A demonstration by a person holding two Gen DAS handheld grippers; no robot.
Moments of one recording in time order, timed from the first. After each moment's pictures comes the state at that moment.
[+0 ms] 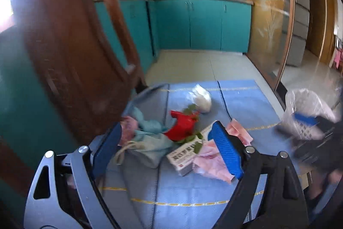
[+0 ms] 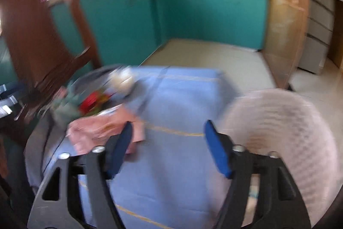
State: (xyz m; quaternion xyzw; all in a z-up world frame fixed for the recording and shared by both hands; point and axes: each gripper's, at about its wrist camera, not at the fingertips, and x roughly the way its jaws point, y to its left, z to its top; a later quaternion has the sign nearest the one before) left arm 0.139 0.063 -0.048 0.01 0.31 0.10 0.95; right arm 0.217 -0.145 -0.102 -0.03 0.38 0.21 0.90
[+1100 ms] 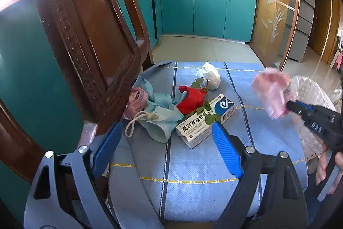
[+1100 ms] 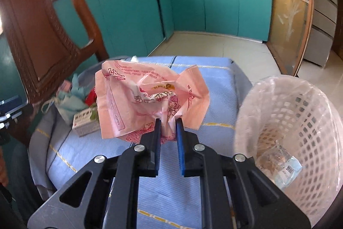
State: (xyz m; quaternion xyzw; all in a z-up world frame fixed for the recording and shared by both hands) left arm 0.120 0.078 -0.076 -0.01 0.36 0.10 0.93; right arm 0.208 -0.175 -0.098 0.01 0.37 0.19 0.91
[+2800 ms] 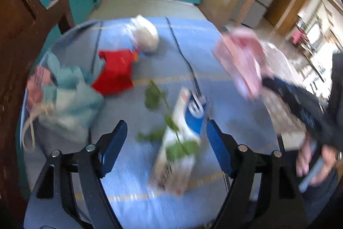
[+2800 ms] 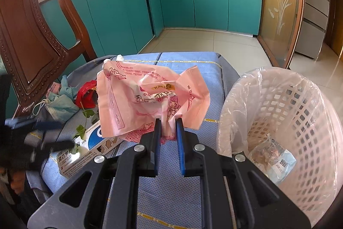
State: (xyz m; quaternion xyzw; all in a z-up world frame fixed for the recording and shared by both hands) left arm 0.202 0.046 -0.135 -0.06 0.48 -0.10 0.87; right arm 0.216 -0.178 -0.104 0.00 0.39 0.16 0.91
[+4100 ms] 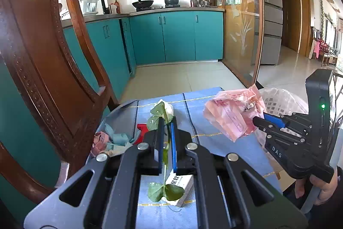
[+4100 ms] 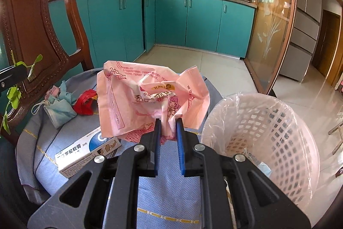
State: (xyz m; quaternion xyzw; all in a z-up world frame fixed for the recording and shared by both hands) left arm 0.107 -0.004 -0.022 0.05 0.27 0.01 0.96; right arm 0.182 -0.168 -0.074 -0.05 0.33 0.12 0.94
